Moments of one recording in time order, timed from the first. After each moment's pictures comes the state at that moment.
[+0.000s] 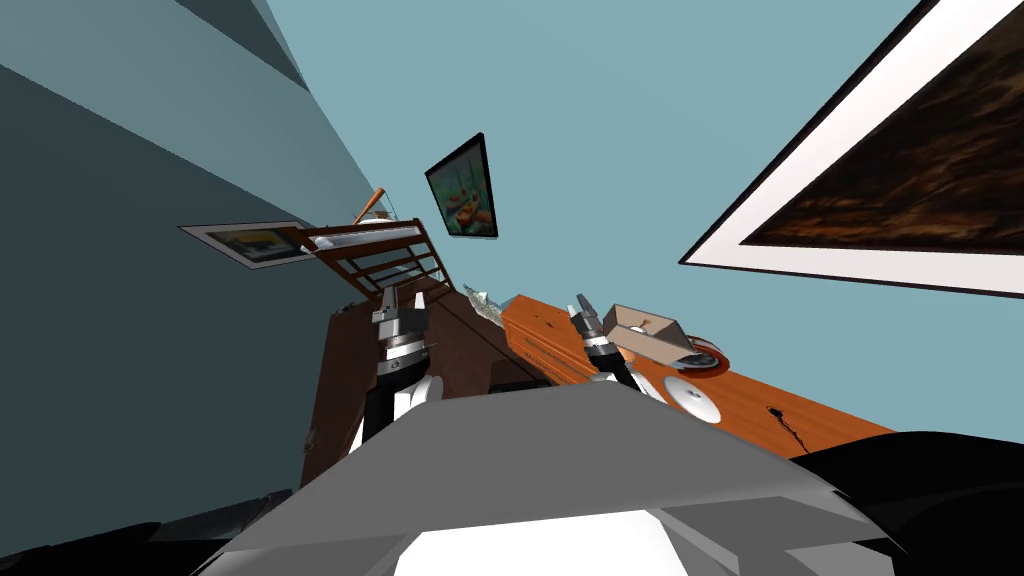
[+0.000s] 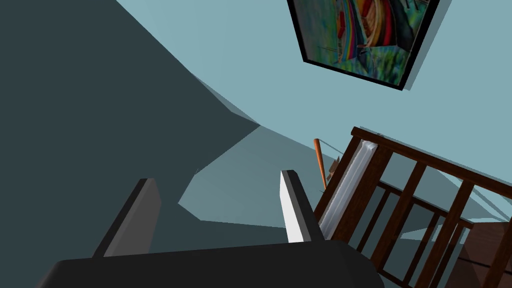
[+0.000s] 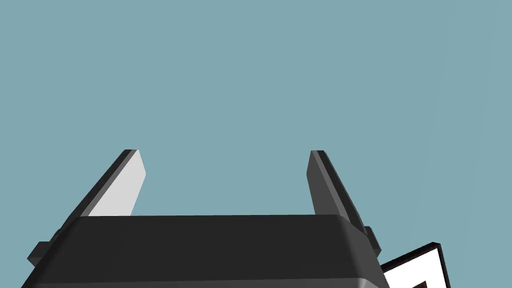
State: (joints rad) left arm 0.54 0.01 0.01 -2.38 0.09 -0.39 0.14; right arm 0.55 -0.21 0.04 -2.05 0.08 -0.44 -0.22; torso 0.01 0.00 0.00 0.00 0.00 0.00
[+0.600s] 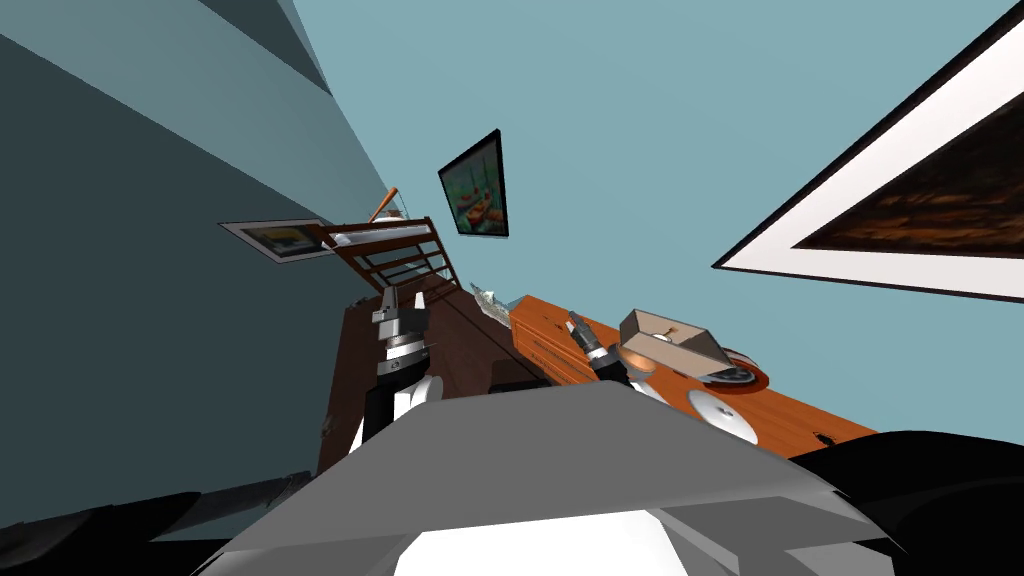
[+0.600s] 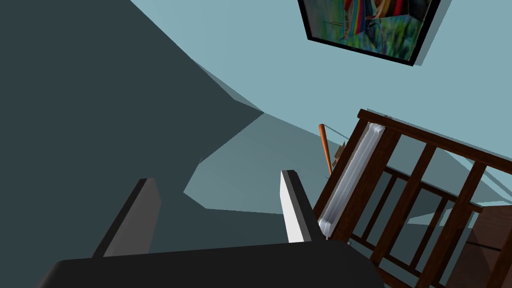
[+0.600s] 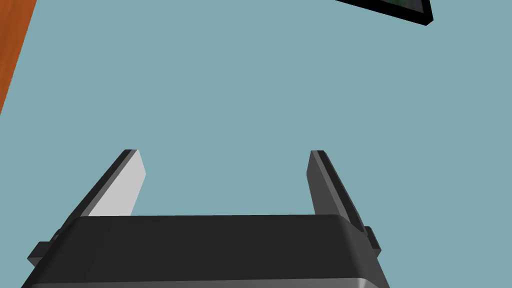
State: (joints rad) left arm 0.54 0.01 0.01 -2.38 0.09 -0.39 0.14; right arm 0.58 -0.34 0.07 -1.90 0.21 -0.44 -0.30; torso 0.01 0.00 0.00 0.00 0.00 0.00
